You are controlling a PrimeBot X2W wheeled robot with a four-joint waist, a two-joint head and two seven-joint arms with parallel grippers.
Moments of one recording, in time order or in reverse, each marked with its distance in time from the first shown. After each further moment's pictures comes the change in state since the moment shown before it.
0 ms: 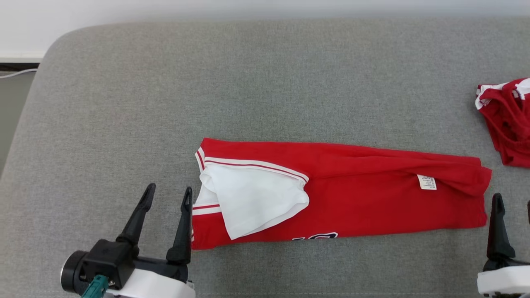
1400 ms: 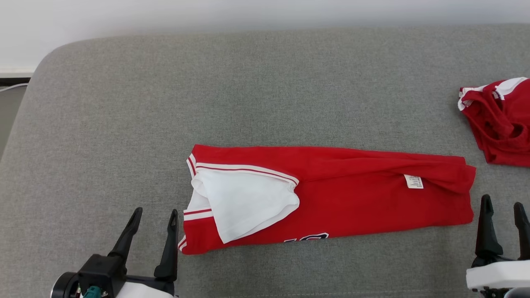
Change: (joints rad) left arm 0.112 -0.010 0.058 0.081 0.016 -0.038 0.000; right arm -0.001 0.036 0.004 0.039 0.012 0.000 -0.011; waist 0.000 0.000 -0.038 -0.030
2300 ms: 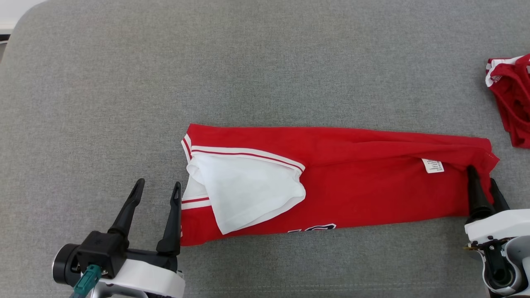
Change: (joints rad) left arm -0.092 -0.025 0.016 0.012 0.027 -0.036 0.000; right arm -0.255 -0.103 0.106 0.291 0.428 0.000 0.170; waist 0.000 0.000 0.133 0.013
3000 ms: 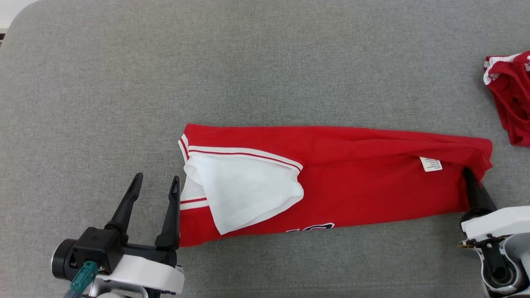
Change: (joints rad) left arm -0.001 -0.028 0.038 0.005 0.017 -0.027 0.000; right arm 0.005 -0.042 0.102 -0.045 0.190 0.000 0.030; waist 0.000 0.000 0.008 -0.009
